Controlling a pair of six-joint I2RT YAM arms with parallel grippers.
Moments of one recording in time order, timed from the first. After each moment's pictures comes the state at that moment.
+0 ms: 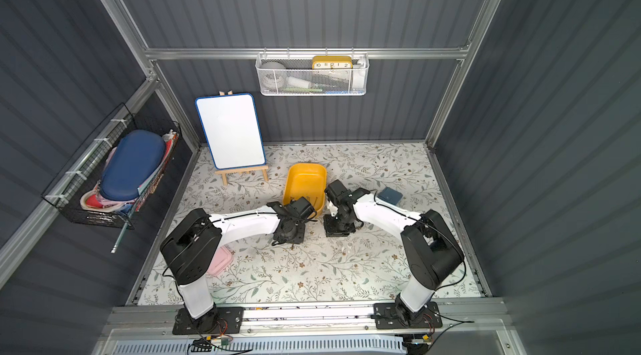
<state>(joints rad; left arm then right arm) -0.86 1.86 1.16 -0.68 -0.14 -0.64 0.60 1.66 1.09 -0.77 -0.27 0.47</state>
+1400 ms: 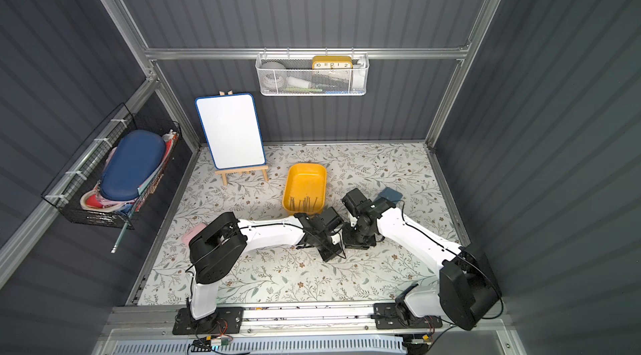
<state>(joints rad) -1.07 2.01 1.29 -0.47 0.25 0.09 0.56 1.36 0.94 -0.98 -0.21 0.58</state>
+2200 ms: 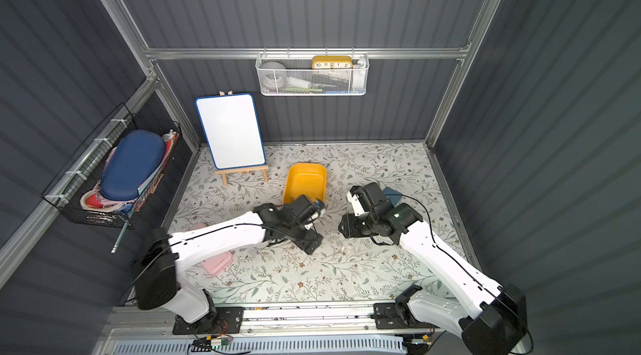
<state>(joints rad) -0.94 1.48 1.17 -0.70 -0.05 -0.24 0.56 1.12 0.97 -0.84 -0.23 0.42</state>
